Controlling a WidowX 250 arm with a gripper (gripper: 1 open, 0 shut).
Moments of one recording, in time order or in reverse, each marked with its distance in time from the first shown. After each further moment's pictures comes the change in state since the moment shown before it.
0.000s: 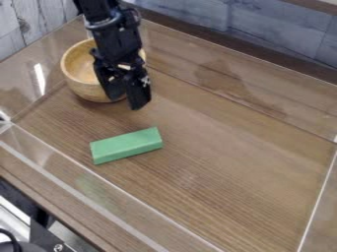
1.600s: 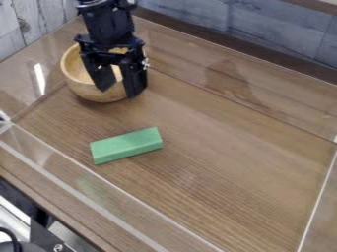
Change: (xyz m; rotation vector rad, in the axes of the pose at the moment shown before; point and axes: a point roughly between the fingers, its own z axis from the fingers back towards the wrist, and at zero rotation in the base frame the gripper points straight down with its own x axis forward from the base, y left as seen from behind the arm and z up) arm -0.015 -0.019 0.033 0.020 0.022 0.166
